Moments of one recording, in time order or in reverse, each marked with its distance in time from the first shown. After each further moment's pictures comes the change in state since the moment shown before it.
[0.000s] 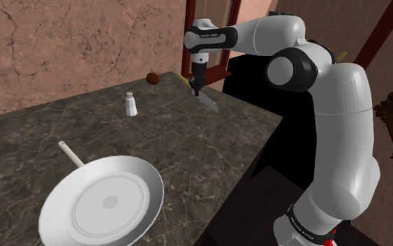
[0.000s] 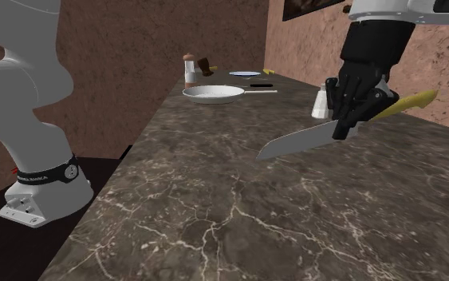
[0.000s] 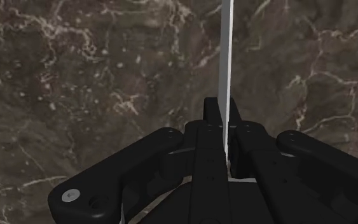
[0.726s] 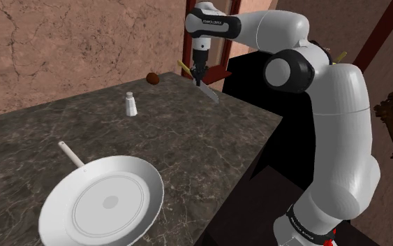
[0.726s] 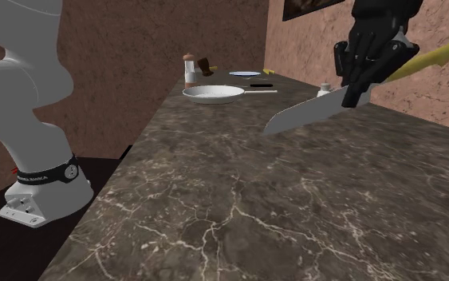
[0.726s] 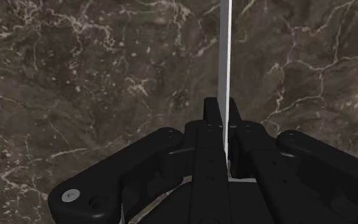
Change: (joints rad) arm -0.007 0.023 -0.001 0.184 0.001 -0.162 -0.001
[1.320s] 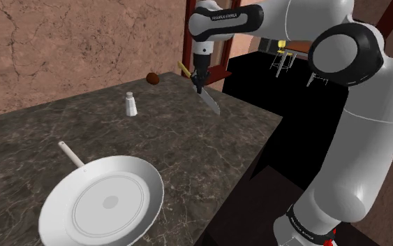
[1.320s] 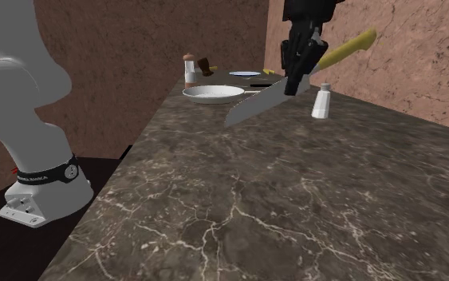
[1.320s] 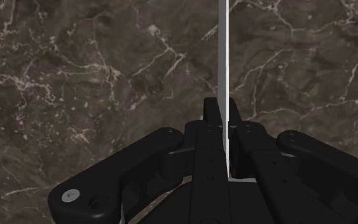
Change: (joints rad) arm 0.086 -0.341 0.026 -0.499 -0.020 0.158 0.100
